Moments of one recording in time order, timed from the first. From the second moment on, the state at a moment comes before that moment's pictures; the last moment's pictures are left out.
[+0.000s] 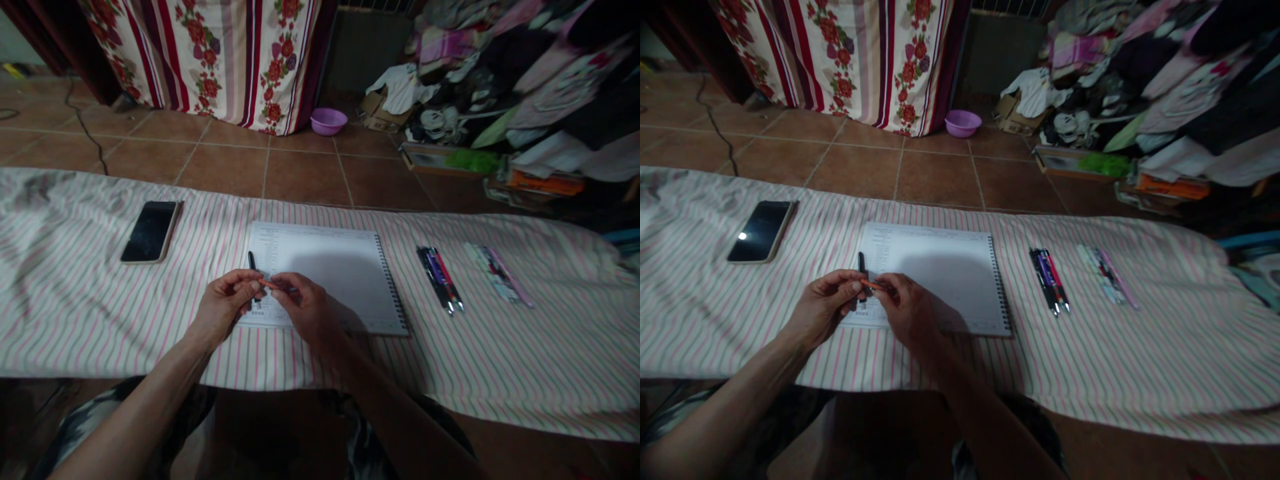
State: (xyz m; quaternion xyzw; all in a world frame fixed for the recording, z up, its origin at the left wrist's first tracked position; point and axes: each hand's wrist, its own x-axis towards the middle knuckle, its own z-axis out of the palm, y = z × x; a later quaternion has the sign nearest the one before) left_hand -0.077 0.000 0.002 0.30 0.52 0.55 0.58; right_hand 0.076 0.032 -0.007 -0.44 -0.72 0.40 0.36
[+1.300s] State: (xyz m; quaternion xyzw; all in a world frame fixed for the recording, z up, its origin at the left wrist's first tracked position) left_hand -0.077 -0.001 -0.005 0.31 0.53 0.56 0.56; right_hand 0.078 0.035 -0.005 -0.42 -0.76 0.29 0.39
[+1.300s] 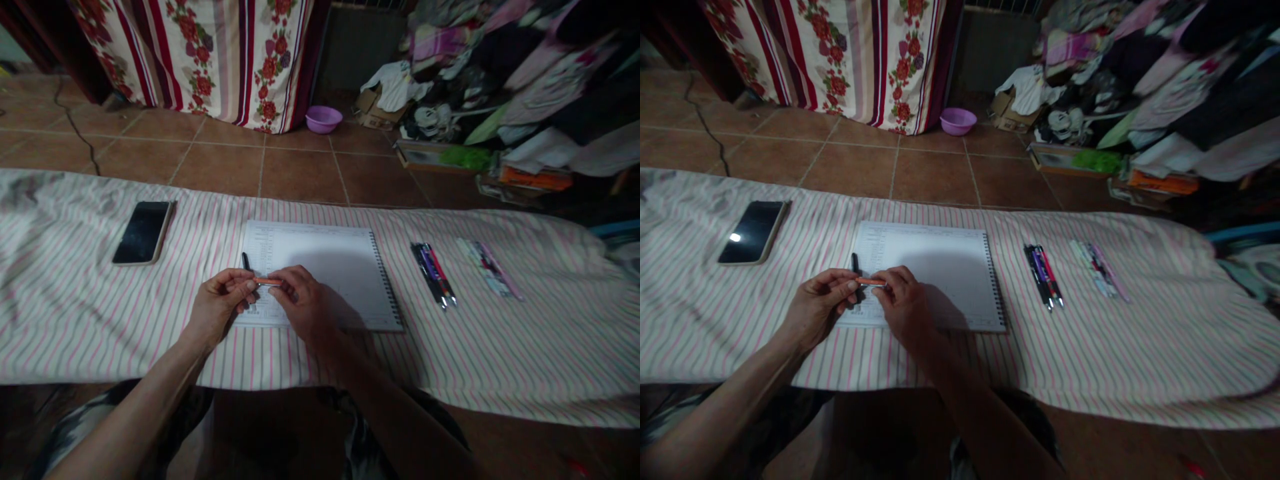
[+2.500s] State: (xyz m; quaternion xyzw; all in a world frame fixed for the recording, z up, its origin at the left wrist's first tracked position) left_hand -0.080 0.000 0.007 0.24 0.54 0.55 0.59; right_hand 0.072 0.030 0.009 -0.35 -0.79 0.21 0.47
